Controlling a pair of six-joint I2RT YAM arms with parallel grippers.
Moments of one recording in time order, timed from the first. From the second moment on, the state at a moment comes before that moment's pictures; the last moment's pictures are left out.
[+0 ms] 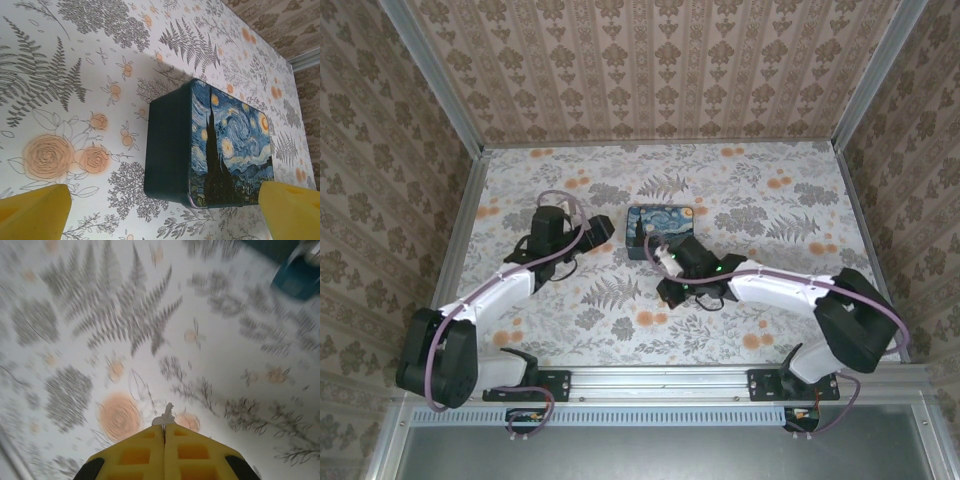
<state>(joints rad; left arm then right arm) -0.41 1.26 0.66 0.00 0.24 -0.74 0.77 1.47 0.82 -0.29 -0.23 0.29</state>
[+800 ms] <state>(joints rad) -0.54 1.35 0.79 0.07 0.33 -0.90 0.60 1.34 0.62 0.12 -0.44 0.72</state>
